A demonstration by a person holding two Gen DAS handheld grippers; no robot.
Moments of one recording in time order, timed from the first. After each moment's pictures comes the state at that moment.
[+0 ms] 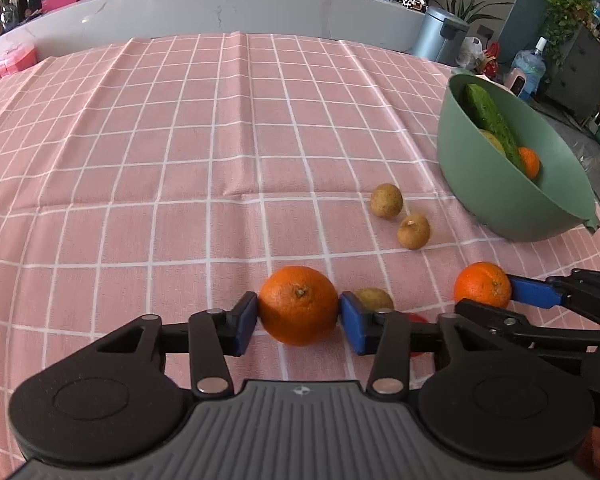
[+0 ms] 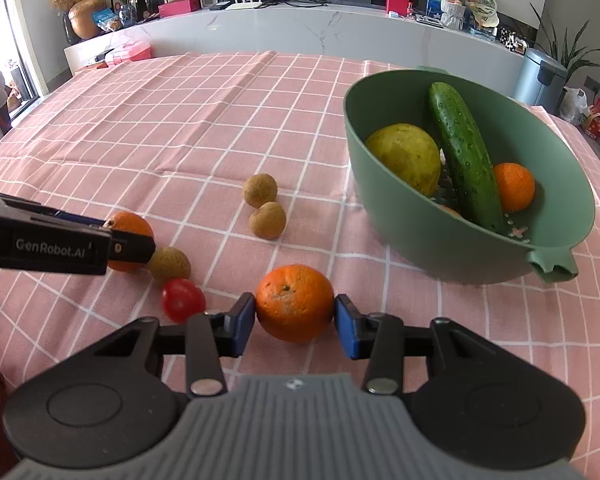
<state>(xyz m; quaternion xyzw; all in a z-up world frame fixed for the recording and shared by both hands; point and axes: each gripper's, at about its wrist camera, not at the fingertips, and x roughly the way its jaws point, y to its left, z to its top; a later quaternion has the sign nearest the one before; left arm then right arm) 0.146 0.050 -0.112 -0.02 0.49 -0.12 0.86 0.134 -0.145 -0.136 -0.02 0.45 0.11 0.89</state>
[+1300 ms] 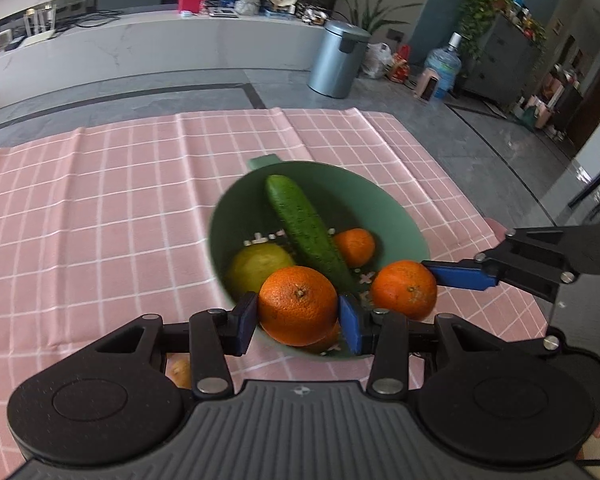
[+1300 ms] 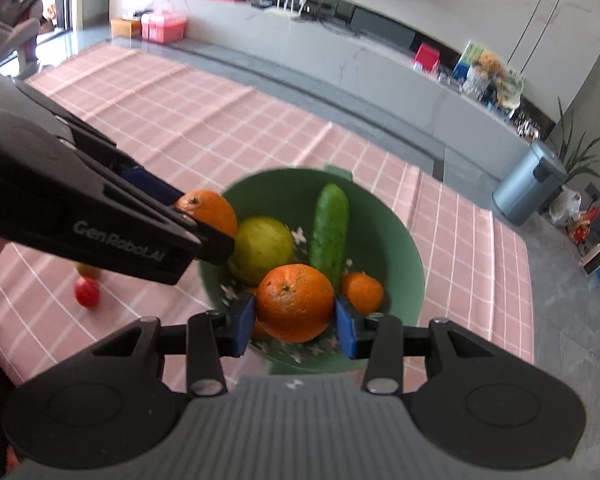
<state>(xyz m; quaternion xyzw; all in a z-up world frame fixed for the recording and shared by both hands) 0.196 -0.102 -0.037 -0.01 0.46 -0.24 0.86 0.168 -0.245 -0.042 -0.18 0.44 0.15 0.87</state>
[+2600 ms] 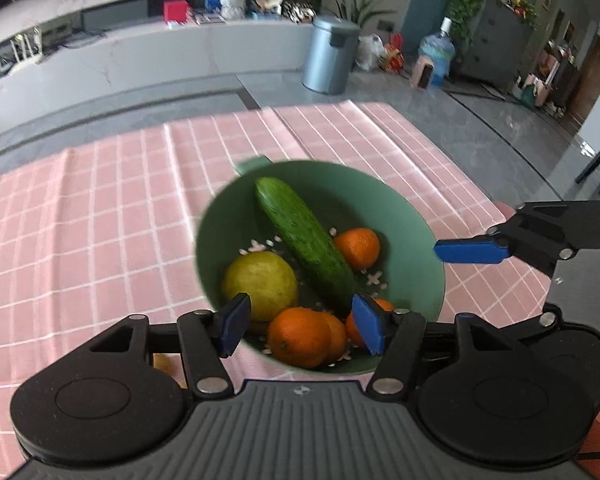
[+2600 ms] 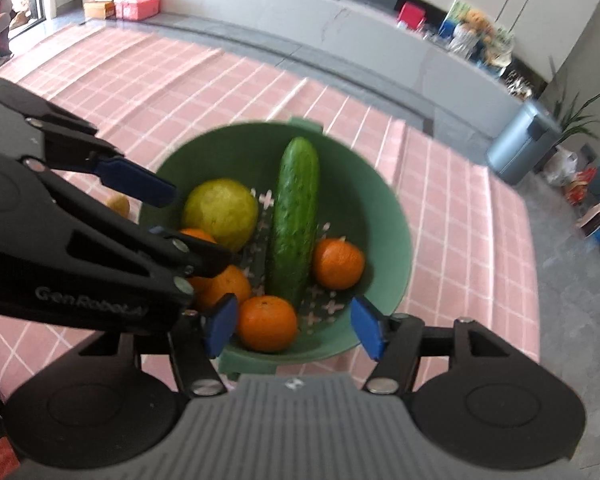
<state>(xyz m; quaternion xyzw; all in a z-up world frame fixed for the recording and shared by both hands) 0.191 -0.110 -0.039 0.04 0.44 -0.23 0.87 0.186 -0.251 -0.059 -0.16 0.46 0.11 0.87</state>
